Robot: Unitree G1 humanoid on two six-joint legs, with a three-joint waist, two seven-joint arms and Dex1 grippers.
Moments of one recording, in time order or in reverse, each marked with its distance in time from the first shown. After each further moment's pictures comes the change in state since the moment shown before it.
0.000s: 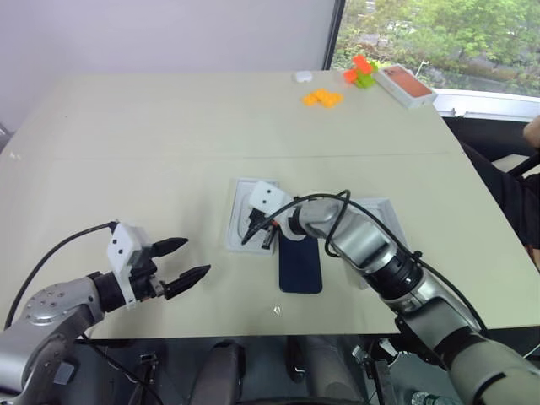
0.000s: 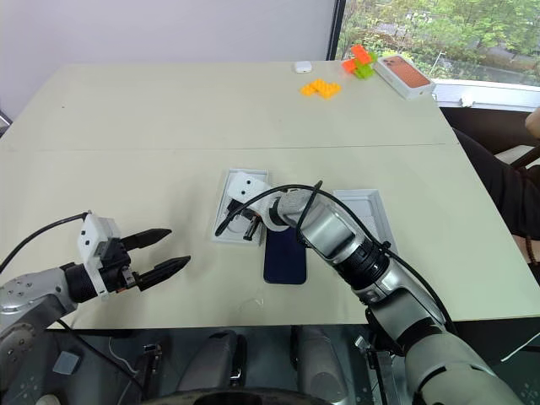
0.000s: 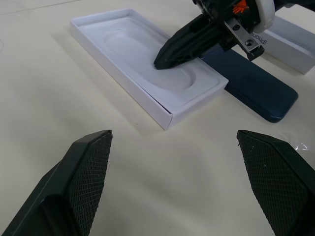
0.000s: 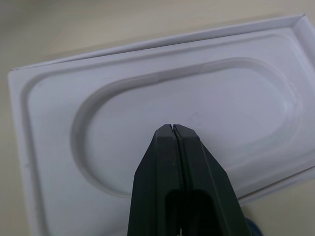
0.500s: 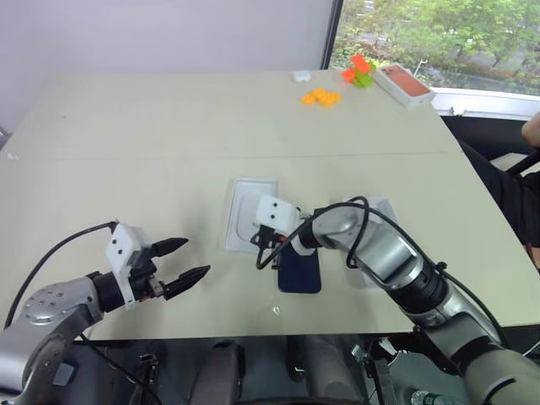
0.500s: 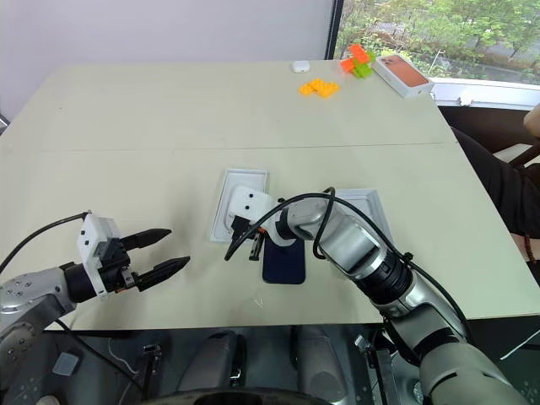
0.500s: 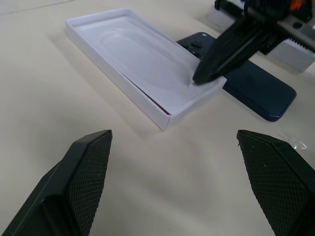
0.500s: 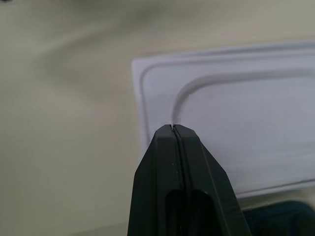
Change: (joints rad) left arm -0.004 -0.003 0.012 0.001 0.011 0.007 -0.026; right arm 0.075 -0.096 -0.011 -0.224 0.103 0.078 0.154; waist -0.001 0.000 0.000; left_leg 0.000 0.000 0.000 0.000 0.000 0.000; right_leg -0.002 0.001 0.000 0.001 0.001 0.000
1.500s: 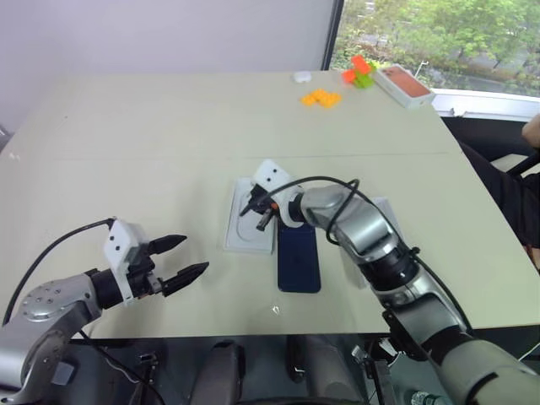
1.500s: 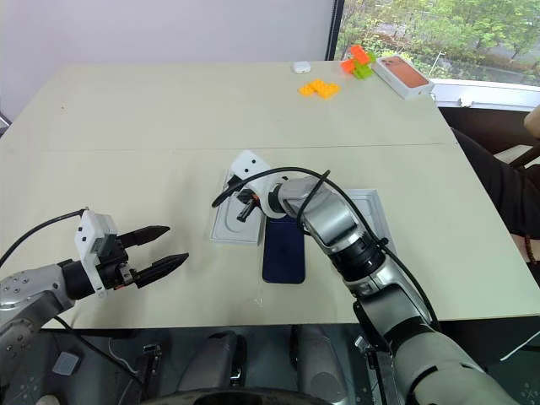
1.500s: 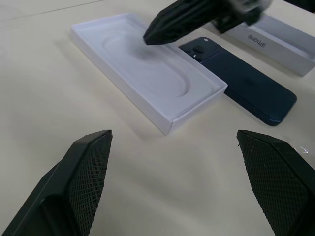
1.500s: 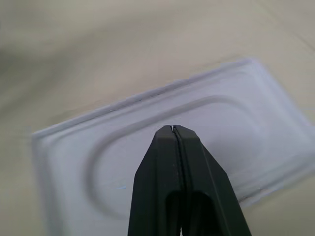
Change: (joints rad) left arm -0.022 -0.019 0.019 0.000 0.001 0.034 -0.007; right arm -0.104 0.203 -0.152 0.339 -0.050 -0.046 -0.226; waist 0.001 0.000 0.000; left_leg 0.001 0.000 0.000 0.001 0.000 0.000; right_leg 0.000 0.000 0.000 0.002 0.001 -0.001
